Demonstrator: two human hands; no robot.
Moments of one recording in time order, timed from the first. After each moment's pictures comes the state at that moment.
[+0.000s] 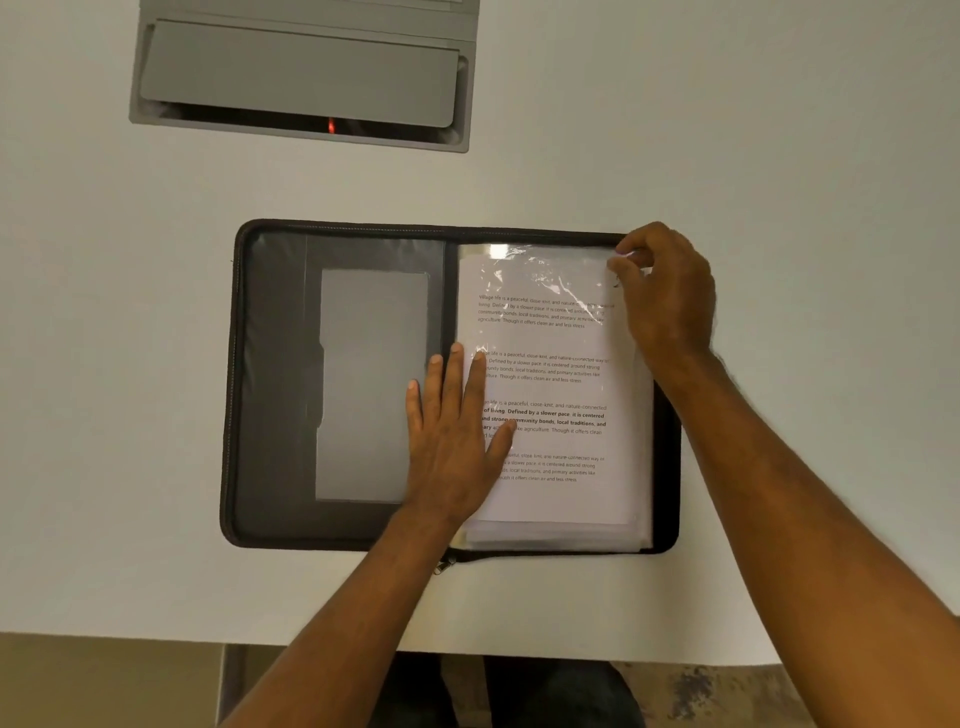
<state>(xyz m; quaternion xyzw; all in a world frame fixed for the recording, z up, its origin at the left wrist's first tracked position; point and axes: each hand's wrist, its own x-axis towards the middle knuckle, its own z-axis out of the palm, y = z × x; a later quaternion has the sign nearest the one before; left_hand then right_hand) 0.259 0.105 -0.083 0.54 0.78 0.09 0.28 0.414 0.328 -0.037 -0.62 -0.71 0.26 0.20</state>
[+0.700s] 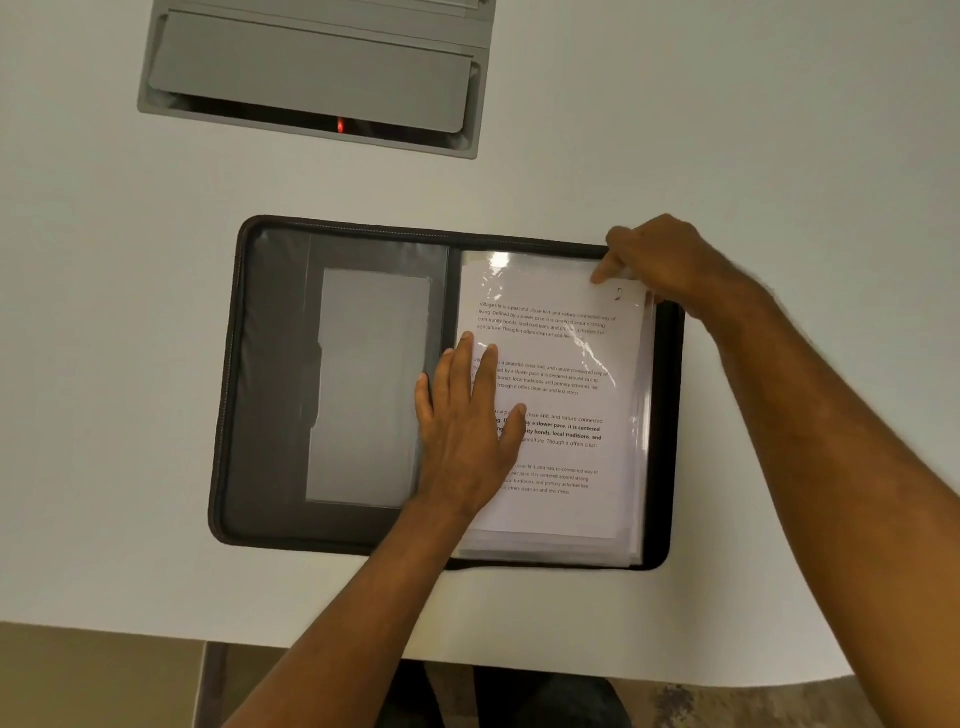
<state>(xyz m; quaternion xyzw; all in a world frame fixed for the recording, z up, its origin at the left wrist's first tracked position) 0.272 0.131 -0.076 0.50 0.81 0.15 0.28 0.392 0.394 0.003 -0.59 -0.65 0.47 -0.08</state>
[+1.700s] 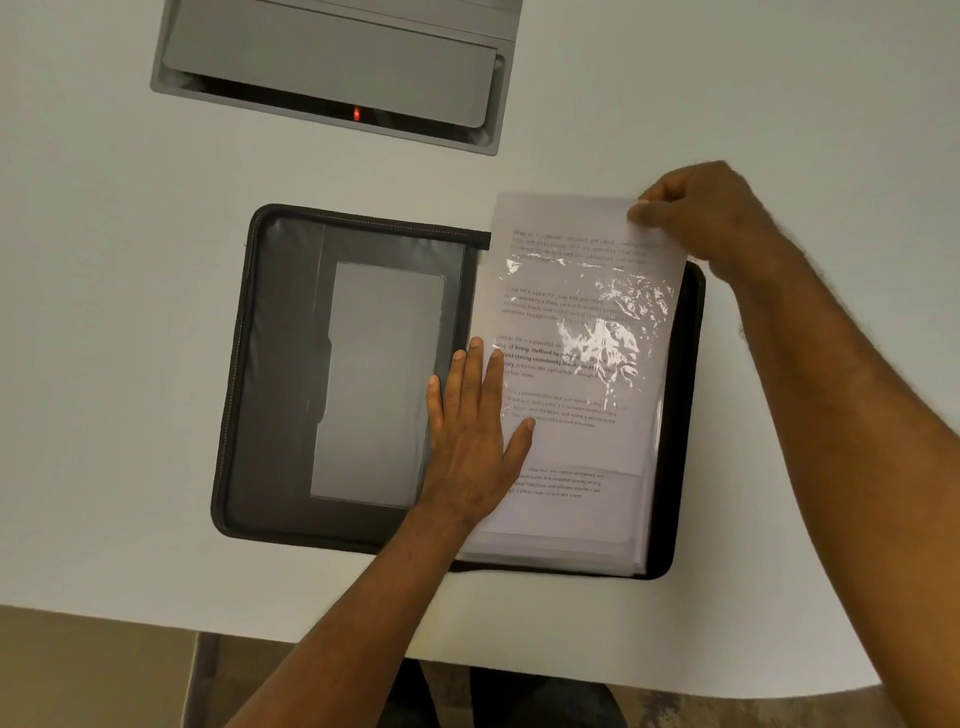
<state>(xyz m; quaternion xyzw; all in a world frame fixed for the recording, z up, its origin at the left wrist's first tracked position) 0.273 0.121 -0.090 0.52 0.79 0.17 0.28 0.378 0.435 0.006 -0.63 -0.67 0.40 -0.02</state>
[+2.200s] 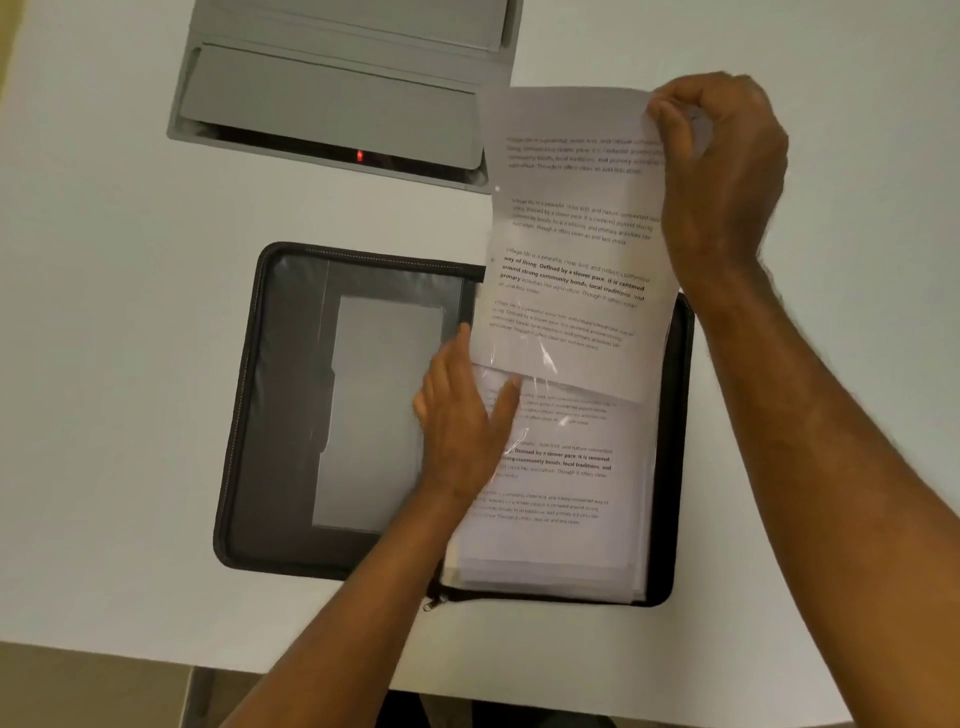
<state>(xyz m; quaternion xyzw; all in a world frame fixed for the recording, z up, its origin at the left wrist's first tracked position) 0.247 0.170 -0.049 0.36 0.81 0.33 0.34 0.337 0.421 0.049 -0.55 -0.73 0.20 0.35</state>
